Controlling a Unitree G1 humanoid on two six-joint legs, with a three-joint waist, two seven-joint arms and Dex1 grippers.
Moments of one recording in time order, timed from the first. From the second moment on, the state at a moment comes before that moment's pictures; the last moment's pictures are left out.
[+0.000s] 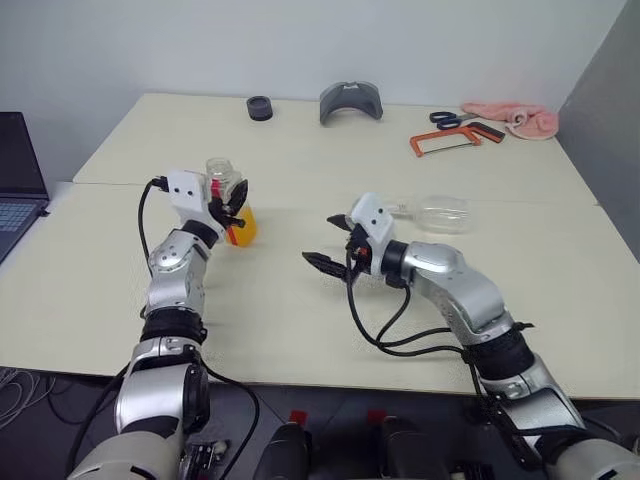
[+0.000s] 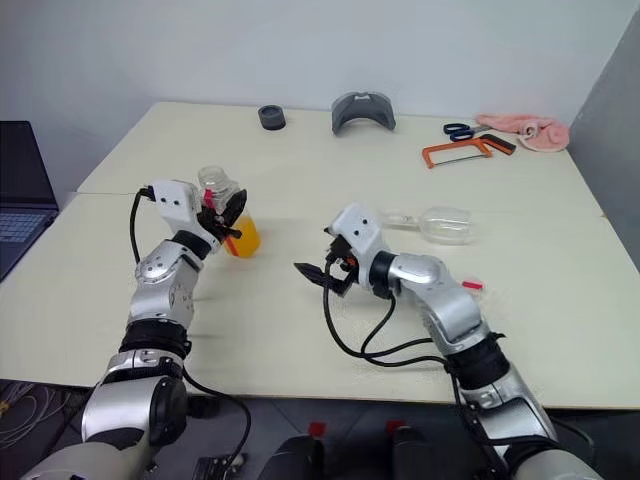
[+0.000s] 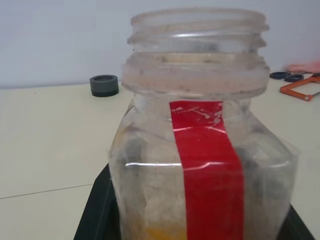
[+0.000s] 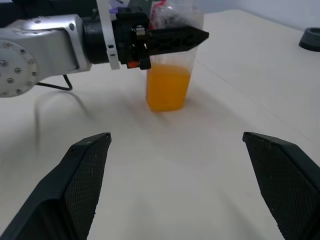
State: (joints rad) left arm -0.76 0.39 0.25 0.80 -0.22 -0.20 -0.49; right arm -0.66 -0.23 0.33 -0.05 0.24 0.54 0.57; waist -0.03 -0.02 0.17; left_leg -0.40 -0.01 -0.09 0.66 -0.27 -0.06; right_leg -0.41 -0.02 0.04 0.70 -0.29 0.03
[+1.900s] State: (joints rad) left arm -0.14 0.51 0.11 0.02 -0.38 0.19 -0.76; right arm -0.45 0.16 -0.22 -0.23 0.52 0.92 0.11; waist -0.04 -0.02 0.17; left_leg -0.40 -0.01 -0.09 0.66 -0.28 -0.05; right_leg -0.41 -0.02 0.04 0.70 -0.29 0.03
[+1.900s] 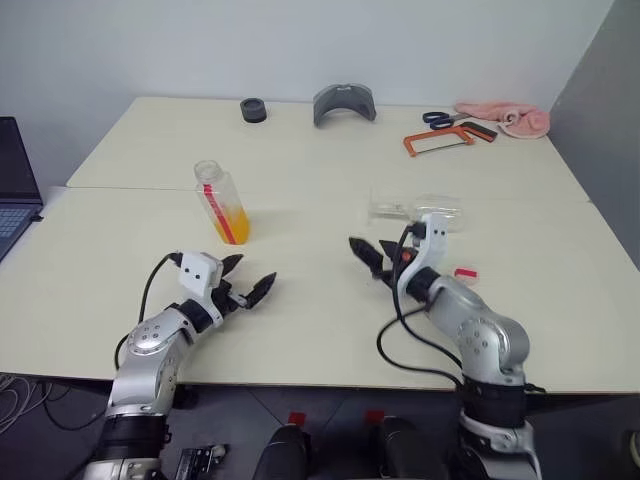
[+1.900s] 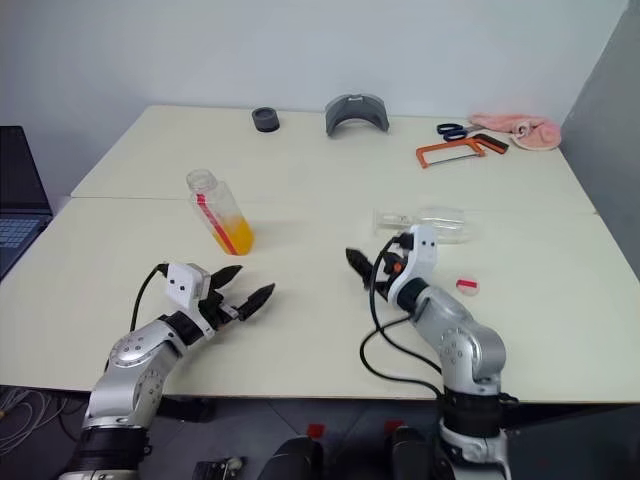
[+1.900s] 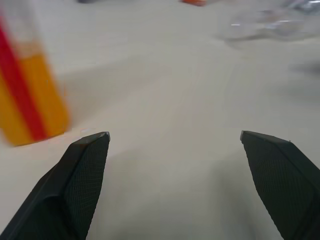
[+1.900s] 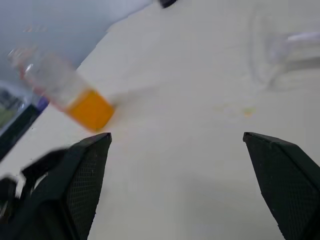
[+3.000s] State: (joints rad) left arm -0.29 0.59 0.03 0.02 -0.39 0.25 -1.02; right arm -1.04 0.14 -0.54 0.90 0.89 0.22 -0.15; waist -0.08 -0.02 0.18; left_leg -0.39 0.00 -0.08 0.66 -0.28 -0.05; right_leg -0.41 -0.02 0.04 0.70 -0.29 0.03
